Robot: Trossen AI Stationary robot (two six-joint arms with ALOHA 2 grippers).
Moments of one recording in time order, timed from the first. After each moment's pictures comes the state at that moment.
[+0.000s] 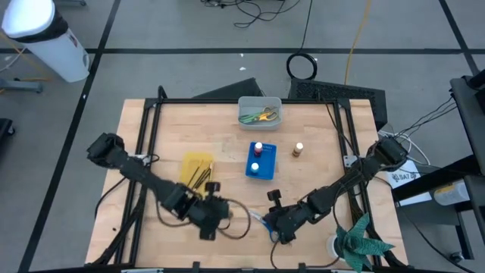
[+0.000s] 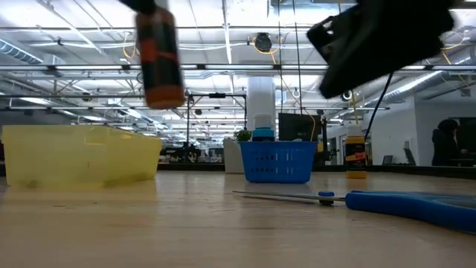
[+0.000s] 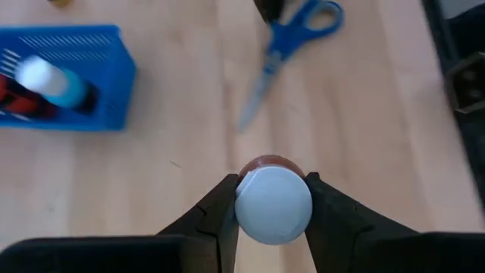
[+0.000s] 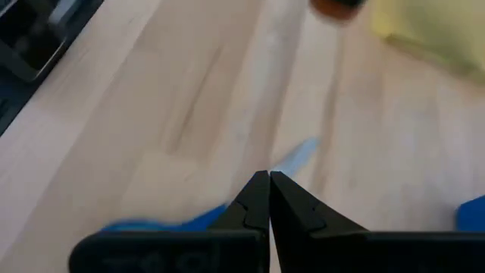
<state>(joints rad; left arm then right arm) -0.56 1.69 1.38 -0.73 -0.32 -0.35 0.57 1.72 1.03 -0.14 0.32 0.13</state>
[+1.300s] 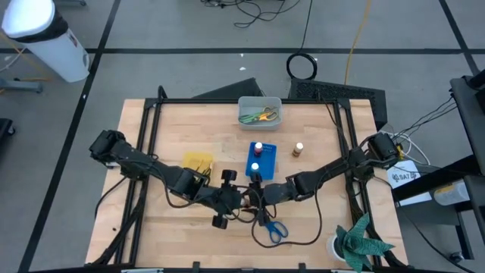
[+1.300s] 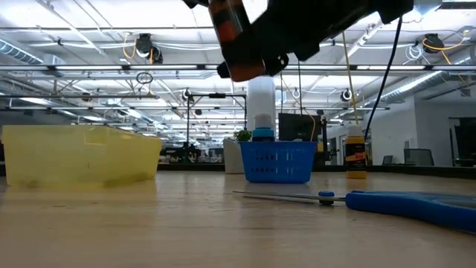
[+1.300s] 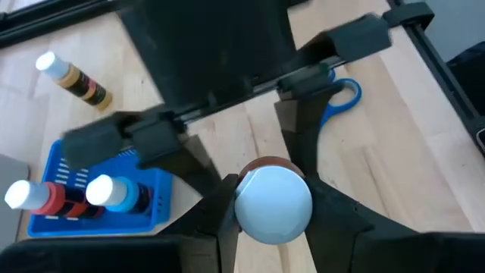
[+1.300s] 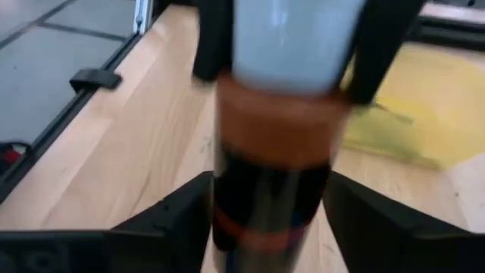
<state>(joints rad) -0.42 1.68 1.40 -0.52 -0.27 -0.03 0.35 1.76 1.03 0.24 0.16 0.04</state>
